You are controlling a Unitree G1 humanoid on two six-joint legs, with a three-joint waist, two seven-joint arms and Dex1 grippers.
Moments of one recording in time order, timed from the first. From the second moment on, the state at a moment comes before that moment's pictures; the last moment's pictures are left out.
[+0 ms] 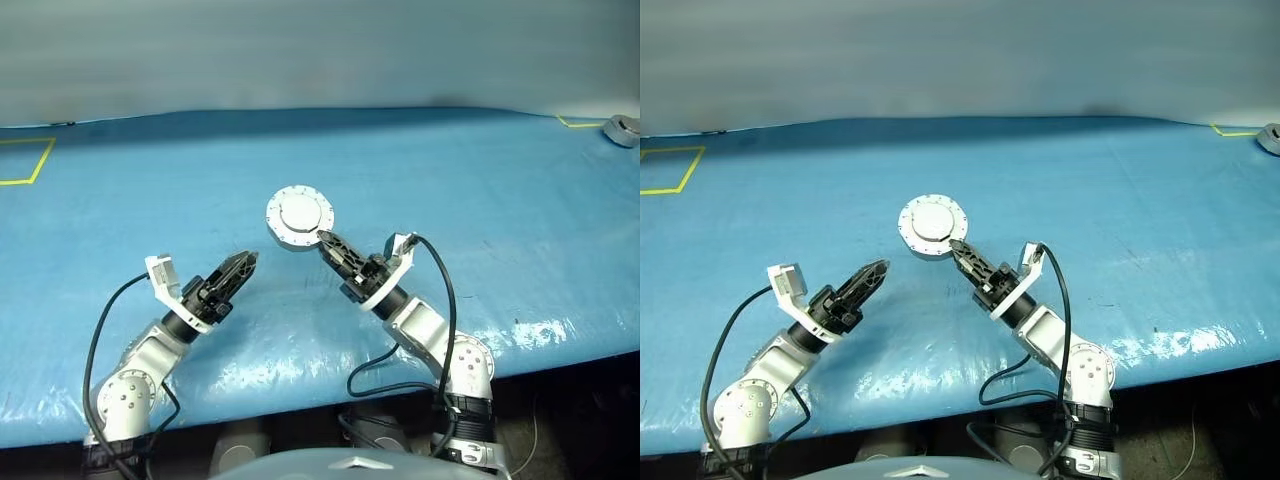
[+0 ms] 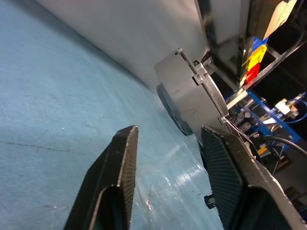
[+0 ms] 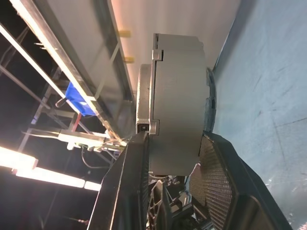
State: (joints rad) left arm 0.12 0.24 0.23 -0.29 -1.05 0.59 -0.68; right arm -0.12 0.08 -0.15 -0.13 1.47 0.92 0.19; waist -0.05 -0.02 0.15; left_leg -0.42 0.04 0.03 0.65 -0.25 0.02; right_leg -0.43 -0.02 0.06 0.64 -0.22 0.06
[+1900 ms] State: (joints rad) left arm -0.09 -0.06 0.17 -0.07 -1.29 0.71 -0.35; right arm -0.12 0.02 -0.09 -0.13 1.47 0.92 0.09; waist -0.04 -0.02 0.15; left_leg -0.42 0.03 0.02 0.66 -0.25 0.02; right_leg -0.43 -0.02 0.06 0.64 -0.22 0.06
